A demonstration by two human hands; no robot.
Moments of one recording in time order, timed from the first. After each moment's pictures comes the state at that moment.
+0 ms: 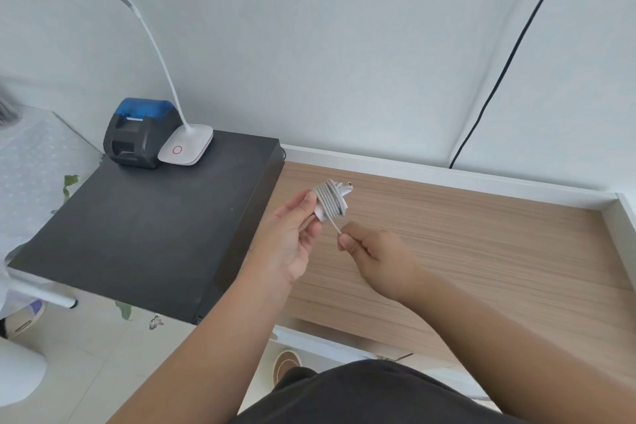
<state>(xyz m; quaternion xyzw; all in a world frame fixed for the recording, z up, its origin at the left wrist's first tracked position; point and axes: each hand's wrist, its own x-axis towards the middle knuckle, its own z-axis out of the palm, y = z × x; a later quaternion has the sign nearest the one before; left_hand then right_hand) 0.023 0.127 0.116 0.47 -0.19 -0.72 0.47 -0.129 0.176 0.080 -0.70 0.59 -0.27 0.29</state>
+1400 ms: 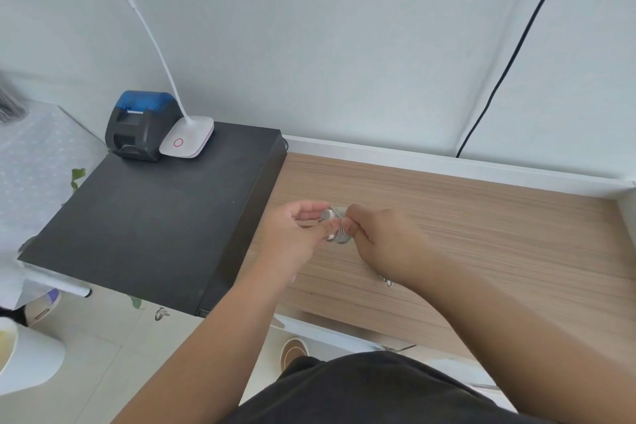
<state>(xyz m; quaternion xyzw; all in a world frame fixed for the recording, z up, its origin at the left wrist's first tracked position) 0.026 0.133 0.103 0.60 -0.49 -0.53 0.34 -0.134 0.165 0.099 -0.73 0.63 -0.18 0.22</state>
